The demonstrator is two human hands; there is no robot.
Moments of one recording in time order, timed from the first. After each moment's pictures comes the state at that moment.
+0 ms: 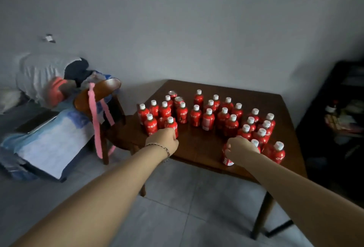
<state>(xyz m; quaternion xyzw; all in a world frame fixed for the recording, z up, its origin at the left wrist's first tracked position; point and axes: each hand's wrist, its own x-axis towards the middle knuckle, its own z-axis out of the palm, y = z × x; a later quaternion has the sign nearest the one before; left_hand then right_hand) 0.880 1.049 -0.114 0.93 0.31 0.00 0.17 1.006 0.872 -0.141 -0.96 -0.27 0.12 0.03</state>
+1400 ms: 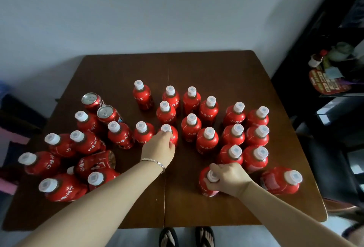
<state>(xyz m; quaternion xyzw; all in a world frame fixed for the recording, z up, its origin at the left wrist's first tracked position) 1.248 1.139 -0.283 0.97 0.14 -0.04 0.18 1.260 0.921 -0.347 -0.91 -0.38 -0.02 0.14</state>
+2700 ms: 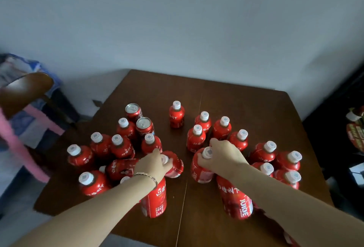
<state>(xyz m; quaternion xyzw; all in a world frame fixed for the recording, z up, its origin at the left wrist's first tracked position) 1.212 1.214 -0.261 0.93 0.31 -0.11 0.16 1.304 1.048 -0.207 -0.94 -0.23 0.20 0.14</state>
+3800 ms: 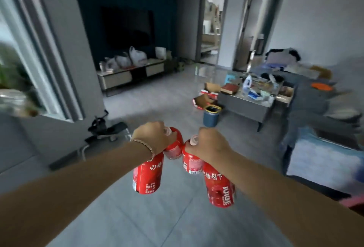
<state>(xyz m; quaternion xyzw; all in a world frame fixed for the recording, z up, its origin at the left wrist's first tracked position) 0.542 0.816 -0.047 0.33 0.94 0.12 -0.02 0.645 0.930 -0.054 -0.28 -0.94 0.18 0.08</state>
